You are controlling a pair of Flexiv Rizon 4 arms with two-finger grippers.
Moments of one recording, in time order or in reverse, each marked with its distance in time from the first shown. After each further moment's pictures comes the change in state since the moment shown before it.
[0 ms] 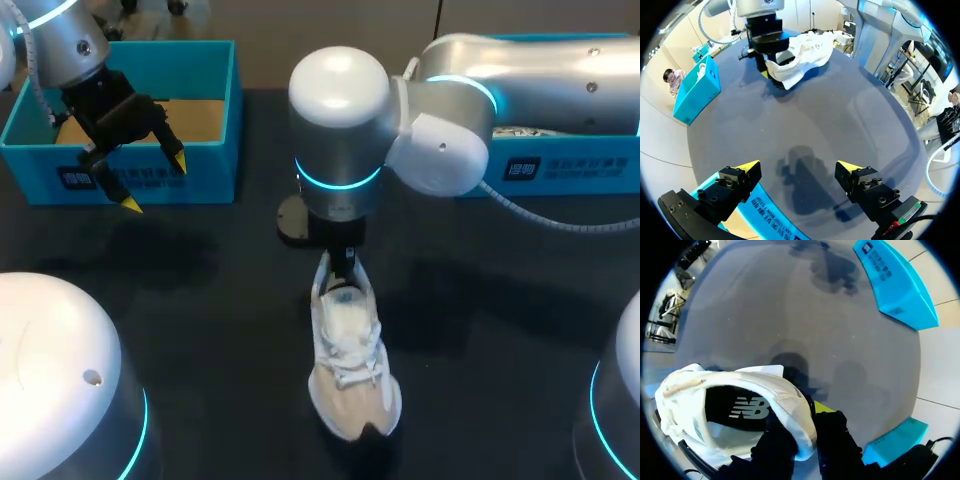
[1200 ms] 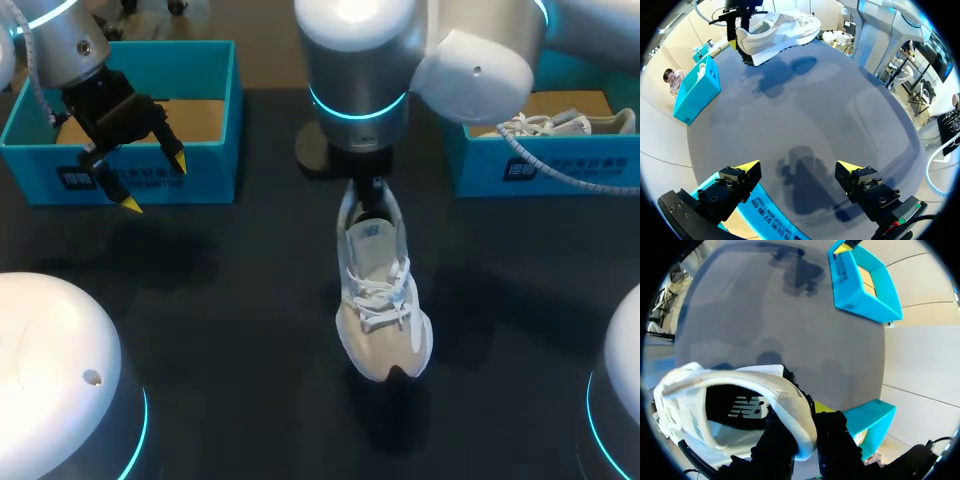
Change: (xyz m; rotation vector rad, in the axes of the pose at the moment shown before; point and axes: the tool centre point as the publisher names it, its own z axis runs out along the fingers) left arm 0.000 0.000 0.000 0.000 0.000 0.000; right arm -0.060 -0.046 -0.104 0.090 -0.160 -0.013
